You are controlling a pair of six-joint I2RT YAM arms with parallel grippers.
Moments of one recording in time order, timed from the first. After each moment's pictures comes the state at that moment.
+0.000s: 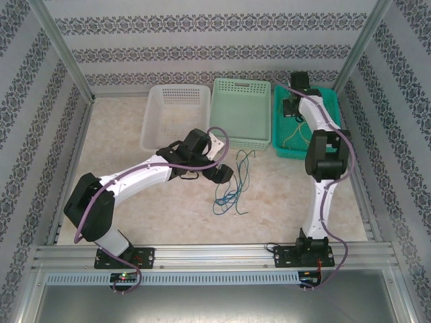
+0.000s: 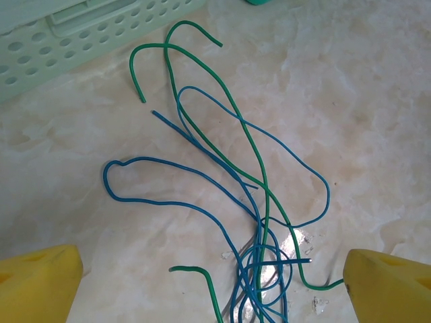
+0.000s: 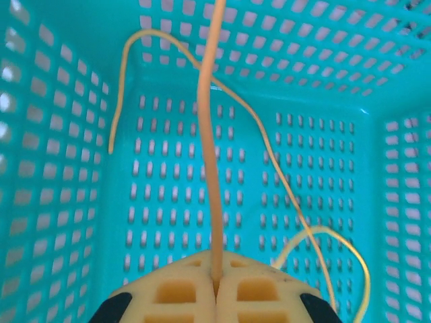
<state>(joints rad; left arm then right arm) -0.69 1.60 1.14 -0.37 0.26 -0.14 -0.03 2.14 1.86 -0.70 0.20 -0.01</state>
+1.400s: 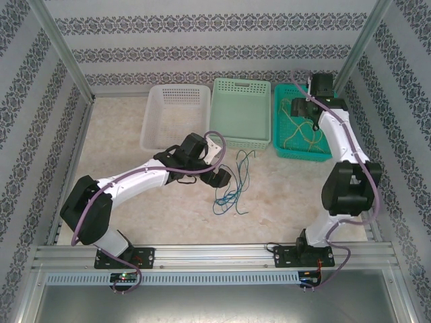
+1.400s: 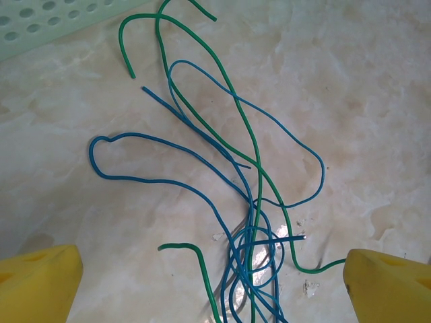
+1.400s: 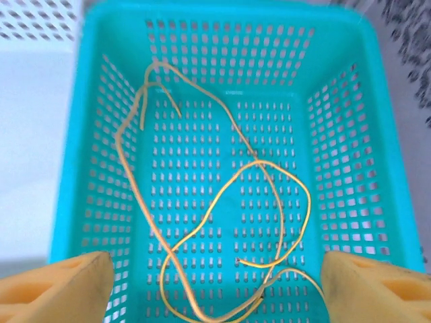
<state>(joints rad) -0.69 1.56 1.06 -0.33 0.29 -0.17 -0.03 1.70 1.57 -0.69 0.13 0.05</state>
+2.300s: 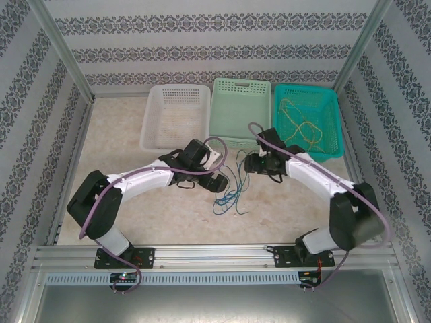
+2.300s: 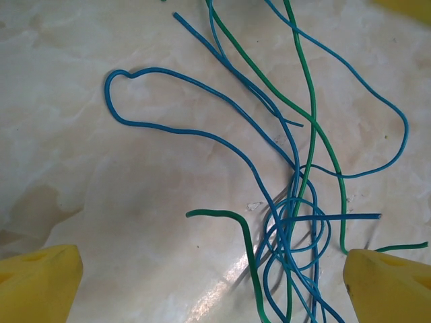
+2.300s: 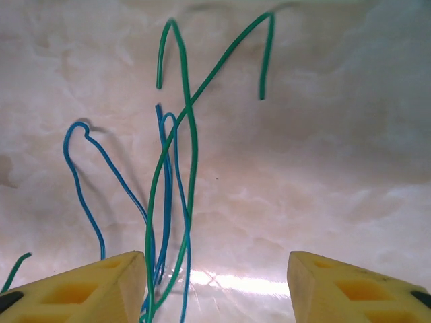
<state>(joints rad) -0.69 1.62 1.02 -0.35 0.25 -0.19 0.41 1.48 0.95 -0.58 -0.07 0.48</state>
